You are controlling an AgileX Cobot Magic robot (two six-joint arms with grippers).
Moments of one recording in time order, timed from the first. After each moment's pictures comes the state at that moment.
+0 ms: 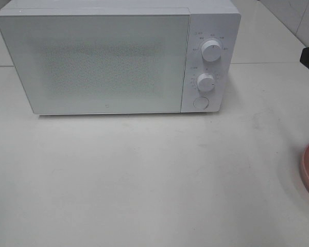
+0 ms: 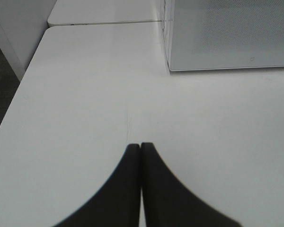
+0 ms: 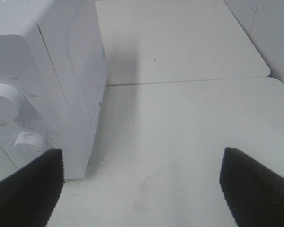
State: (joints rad) left arm 0.00 0.00 -0.50 0.00 1.04 0.04; right arm 0.02 1.03 -0.43 0.01 -0.24 0.07
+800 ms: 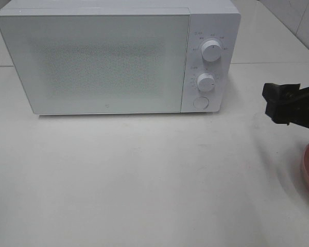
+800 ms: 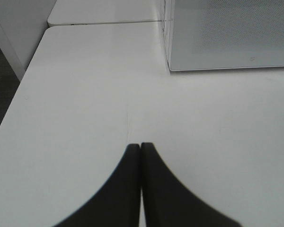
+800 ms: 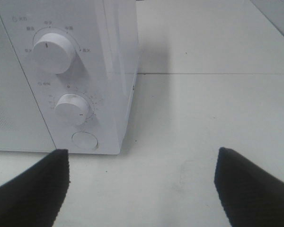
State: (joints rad) left arm 0.00 0.00 -0.50 0.00 1.04 0.04; right arm 0.38 1.18 -0.25 0.51 -0.66 -0.31
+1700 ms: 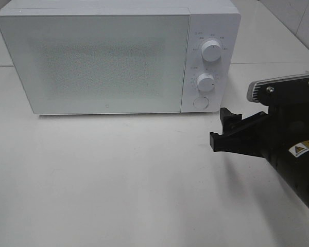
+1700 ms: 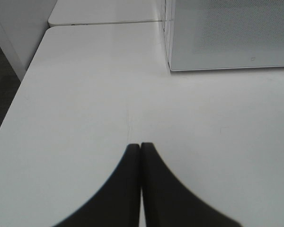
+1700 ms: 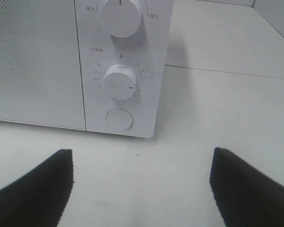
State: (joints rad) left arm 0.00 0.00 -0.50 0.00 1.04 0.04; right arm 0.93 1.52 -0.29 1.03 -1.11 -0.49
